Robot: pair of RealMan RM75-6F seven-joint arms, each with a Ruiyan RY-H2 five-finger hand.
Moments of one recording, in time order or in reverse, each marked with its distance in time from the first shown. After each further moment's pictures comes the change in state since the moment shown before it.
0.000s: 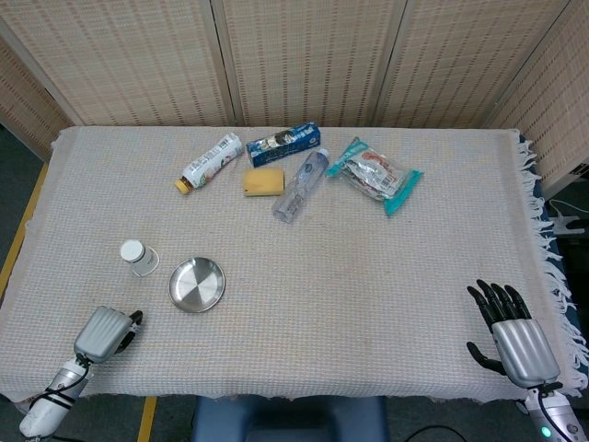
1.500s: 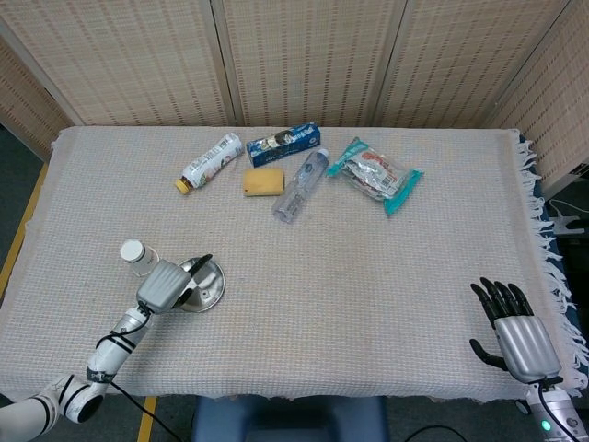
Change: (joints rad) left arm -0.280 -0.058 -0.143 -0.149 -0.115 -0.199 0.082; right arm 0.014 -0.003 0.011 0.011 0.049 -0.030 -0.002
